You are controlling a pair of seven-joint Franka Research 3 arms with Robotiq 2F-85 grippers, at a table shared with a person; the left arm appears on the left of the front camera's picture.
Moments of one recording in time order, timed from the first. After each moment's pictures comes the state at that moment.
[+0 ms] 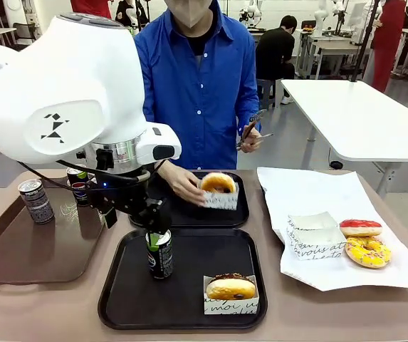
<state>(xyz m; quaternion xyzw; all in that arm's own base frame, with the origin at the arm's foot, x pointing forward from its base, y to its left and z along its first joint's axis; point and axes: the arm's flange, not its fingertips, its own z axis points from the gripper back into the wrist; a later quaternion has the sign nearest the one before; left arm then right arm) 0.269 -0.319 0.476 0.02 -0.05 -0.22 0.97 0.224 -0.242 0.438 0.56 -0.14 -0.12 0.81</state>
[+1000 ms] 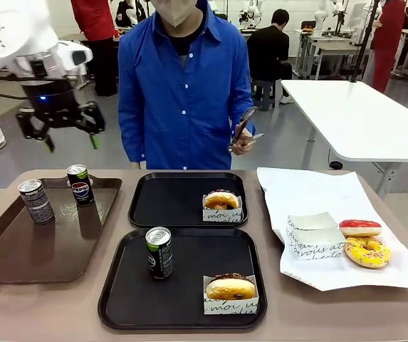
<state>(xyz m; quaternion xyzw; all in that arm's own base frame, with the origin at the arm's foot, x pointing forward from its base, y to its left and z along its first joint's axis) 0.429 -0.145 0.550 -0.01 -0.12 0.09 0.99 0.224 -0.242 0.438 0.56 -0.14 -0.12 0.81</state>
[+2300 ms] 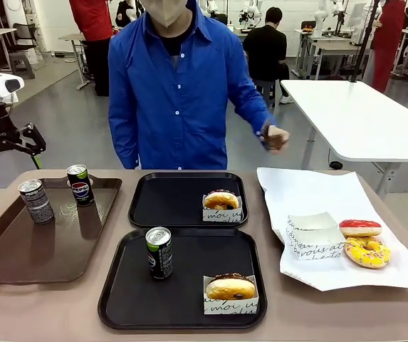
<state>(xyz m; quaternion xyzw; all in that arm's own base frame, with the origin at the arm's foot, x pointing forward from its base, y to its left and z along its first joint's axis) 0.437 -0.015 0.495 -0.01 -0.08 0.19 0.98 0.224 -0.242 0.438 0.56 -0.14 -0.12 0.81</state>
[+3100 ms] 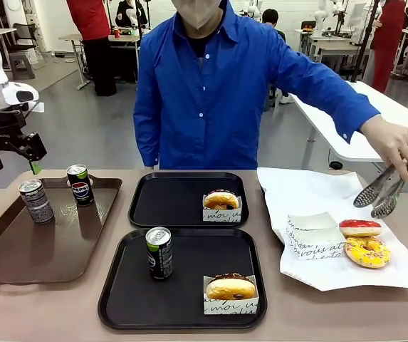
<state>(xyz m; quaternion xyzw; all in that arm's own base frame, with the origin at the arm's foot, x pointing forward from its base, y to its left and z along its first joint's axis) 0.509 0.011 0.466 0.02 -0.02 -0.04 1.00 0.224 -0.242 0.438 0.56 -0.14 -0.12 0.81</state>
